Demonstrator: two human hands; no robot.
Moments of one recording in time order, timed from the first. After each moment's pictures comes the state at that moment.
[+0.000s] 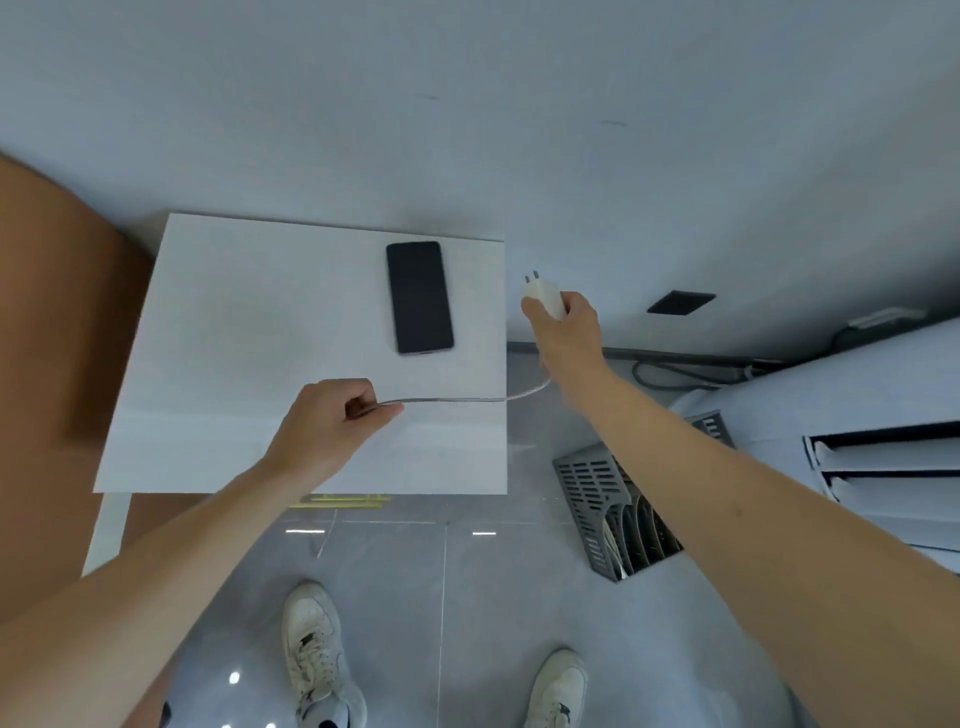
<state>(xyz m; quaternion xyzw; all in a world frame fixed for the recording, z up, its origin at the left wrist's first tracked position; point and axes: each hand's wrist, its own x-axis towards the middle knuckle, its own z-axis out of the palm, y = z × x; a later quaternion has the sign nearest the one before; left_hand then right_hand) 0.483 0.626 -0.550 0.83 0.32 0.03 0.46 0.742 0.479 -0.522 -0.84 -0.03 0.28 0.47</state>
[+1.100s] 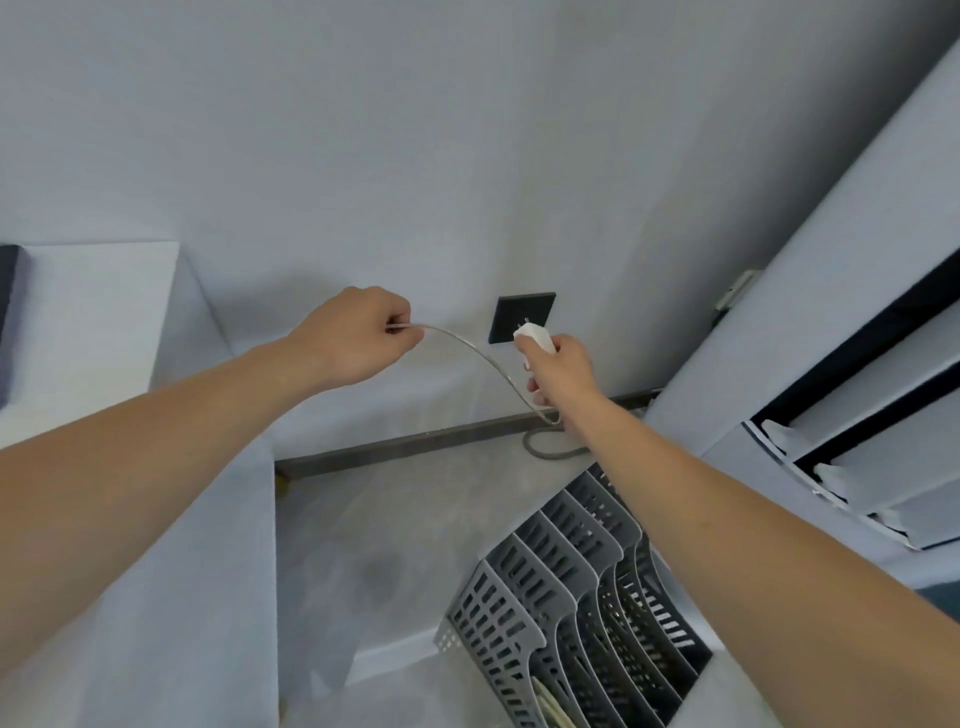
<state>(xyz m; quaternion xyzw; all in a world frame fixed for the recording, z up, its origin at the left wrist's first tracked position) 0.840 0.514 -0.668 0.96 0.07 0.06 0.25 0.974 0.288 -0.748 -0.84 0.01 0.12 0.53</state>
